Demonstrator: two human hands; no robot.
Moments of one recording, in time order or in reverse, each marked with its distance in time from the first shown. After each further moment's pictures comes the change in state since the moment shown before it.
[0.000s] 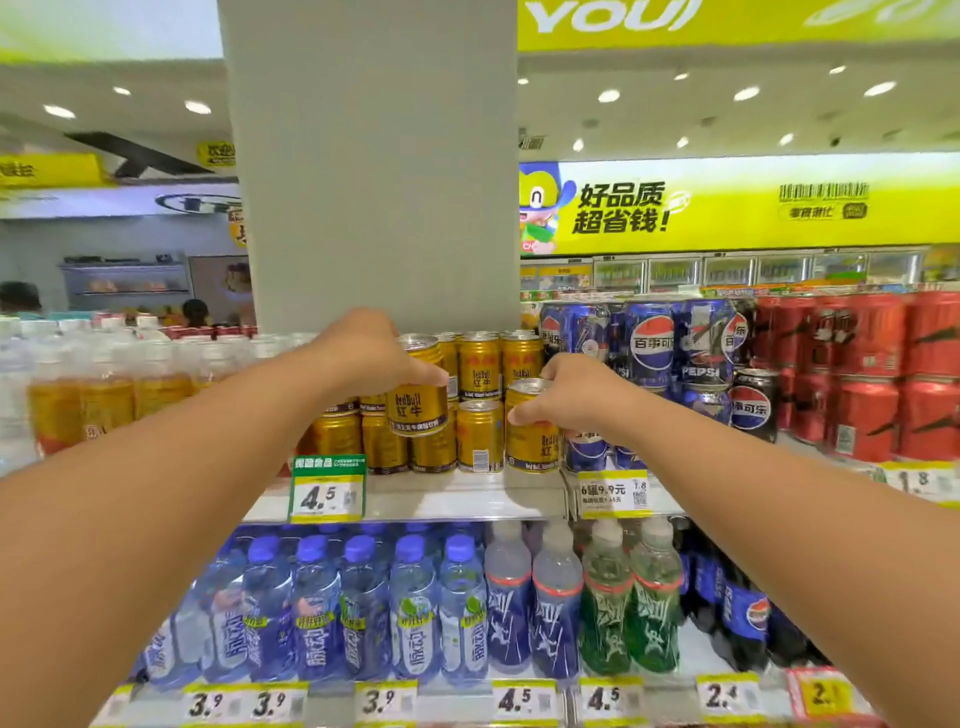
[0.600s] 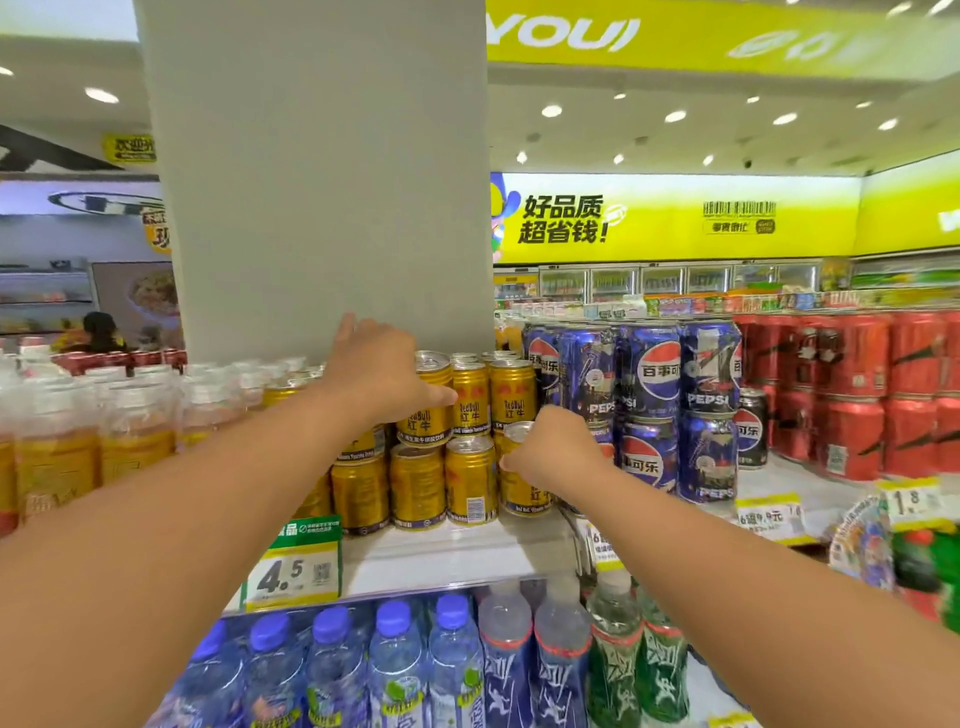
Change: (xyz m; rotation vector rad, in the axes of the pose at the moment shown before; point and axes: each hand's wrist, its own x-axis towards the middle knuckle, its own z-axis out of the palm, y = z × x) left_hand 0.108 -0.010 0.043 0.387 0.184 0.318; right_hand 0.063 0.002 0.060 0.003 0.193 0.193
